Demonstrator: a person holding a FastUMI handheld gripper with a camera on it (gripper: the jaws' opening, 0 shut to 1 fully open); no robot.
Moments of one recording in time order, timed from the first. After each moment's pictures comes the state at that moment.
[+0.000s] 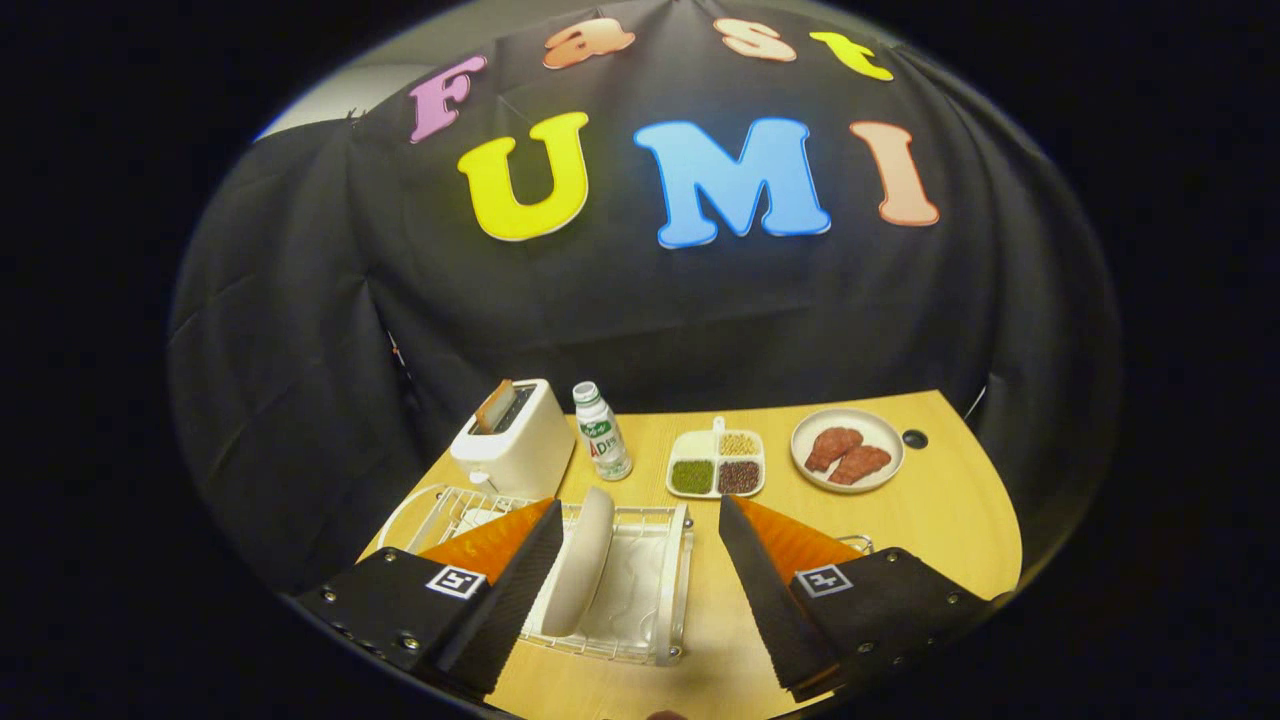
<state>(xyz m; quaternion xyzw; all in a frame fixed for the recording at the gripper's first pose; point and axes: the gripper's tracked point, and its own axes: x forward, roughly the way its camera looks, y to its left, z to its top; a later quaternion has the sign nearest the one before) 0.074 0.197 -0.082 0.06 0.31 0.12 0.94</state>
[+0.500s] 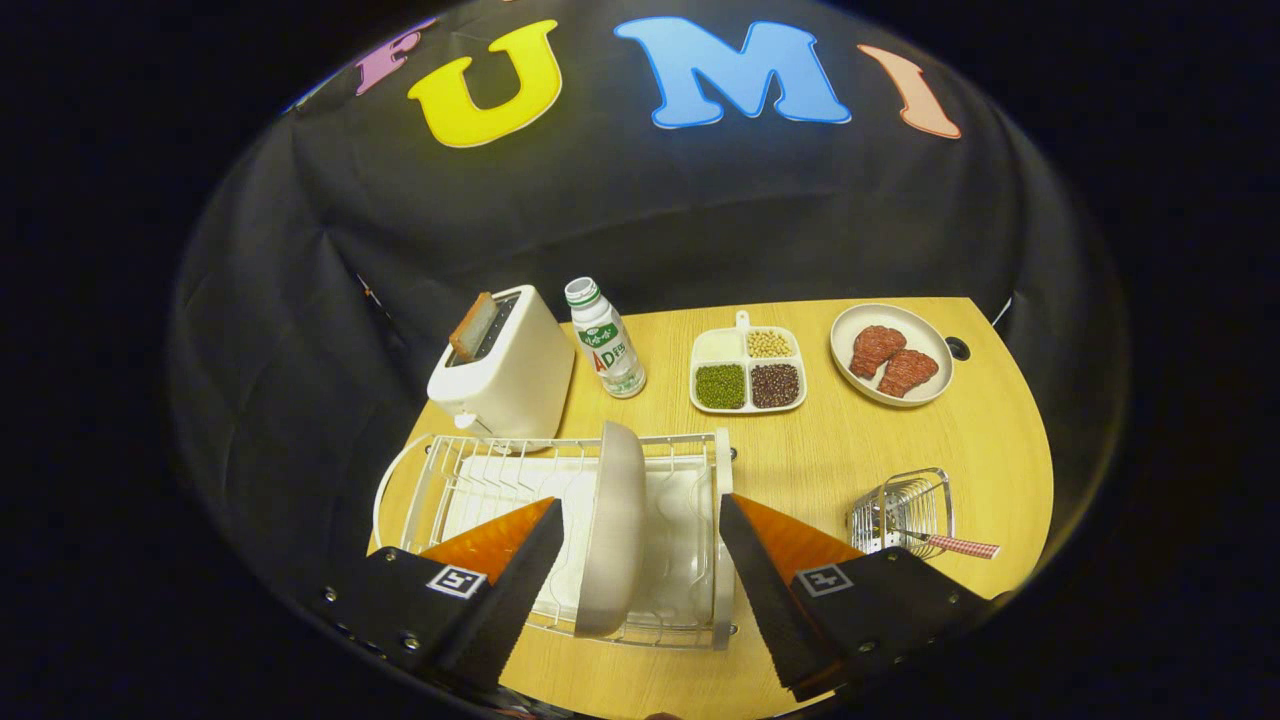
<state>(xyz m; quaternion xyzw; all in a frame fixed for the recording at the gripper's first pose) 0.083 0.239 -0.152 0.06 0.45 0.10 0.88</state>
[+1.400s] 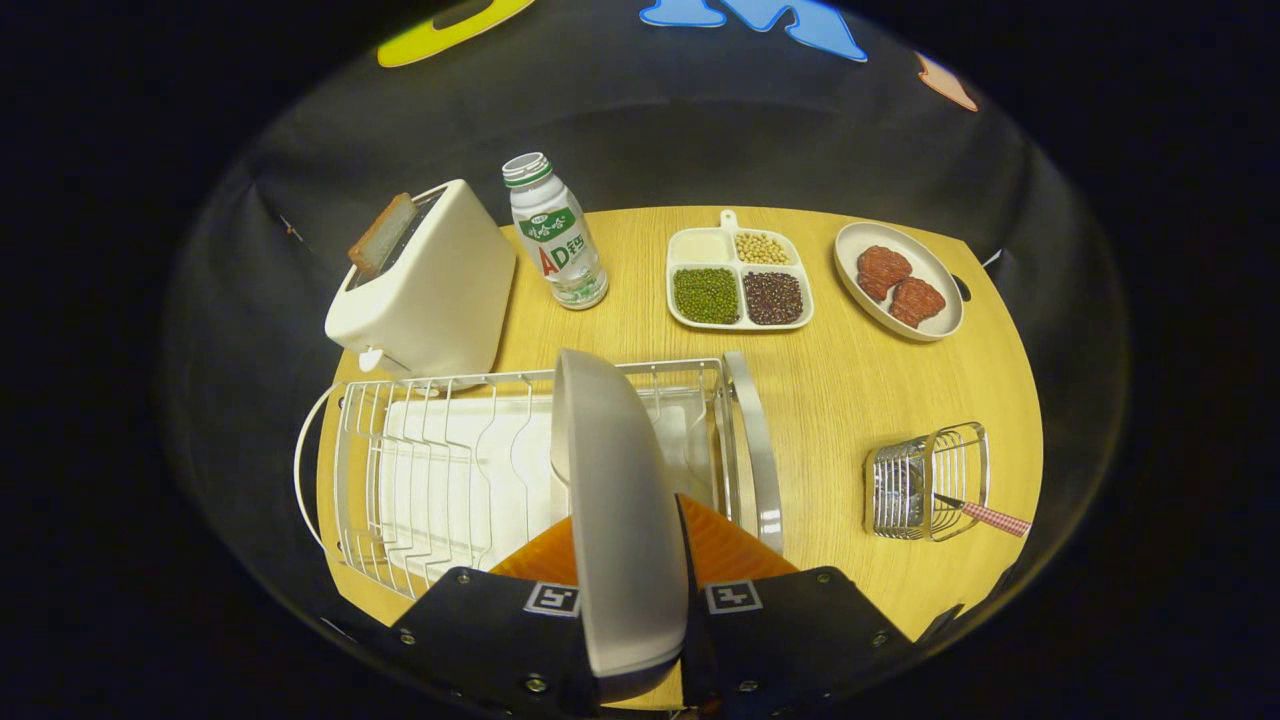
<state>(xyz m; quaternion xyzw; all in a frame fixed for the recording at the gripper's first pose) 0.090 0.253 -0.217 0.02 0.57 0.03 0.82</state>
